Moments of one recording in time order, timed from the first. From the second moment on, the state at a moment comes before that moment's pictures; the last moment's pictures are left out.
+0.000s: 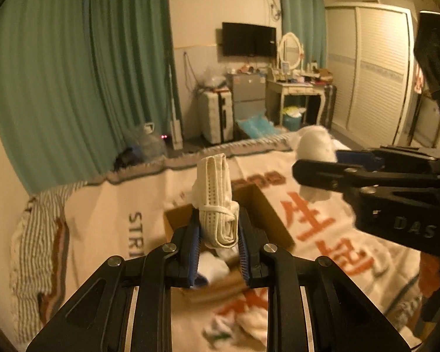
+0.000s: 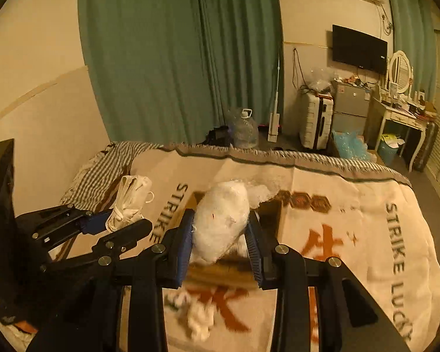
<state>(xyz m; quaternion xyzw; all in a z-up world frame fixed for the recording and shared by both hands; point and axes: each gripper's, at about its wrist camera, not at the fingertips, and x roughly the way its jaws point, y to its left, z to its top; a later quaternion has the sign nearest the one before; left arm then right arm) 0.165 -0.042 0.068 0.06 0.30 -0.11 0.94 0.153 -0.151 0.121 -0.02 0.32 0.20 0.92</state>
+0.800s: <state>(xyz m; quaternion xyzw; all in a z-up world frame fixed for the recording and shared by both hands) 0.300 -0.022 -0.068 -0.01 0.45 -0.05 0.89 0.323 -0.151 -0.037 0.00 0.40 0.16 0.90</state>
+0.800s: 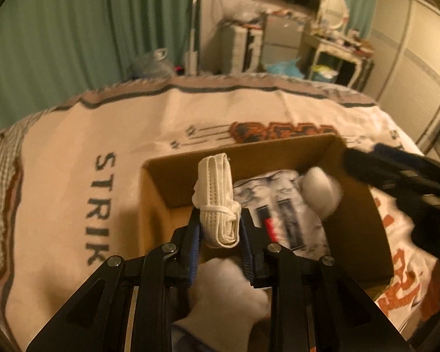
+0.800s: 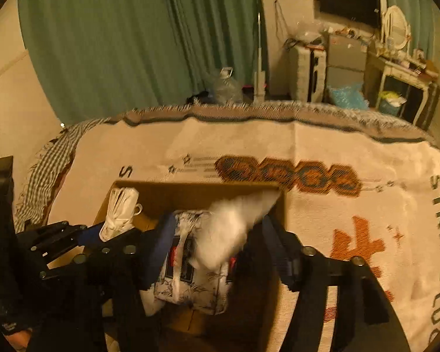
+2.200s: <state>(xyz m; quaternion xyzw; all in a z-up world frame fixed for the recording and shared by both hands) 0.081 0.048 -0.049 -0.01 0.36 0.02 0.93 0.100 -0.126 -0.075 -0.04 0.43 0.12 0.89</state>
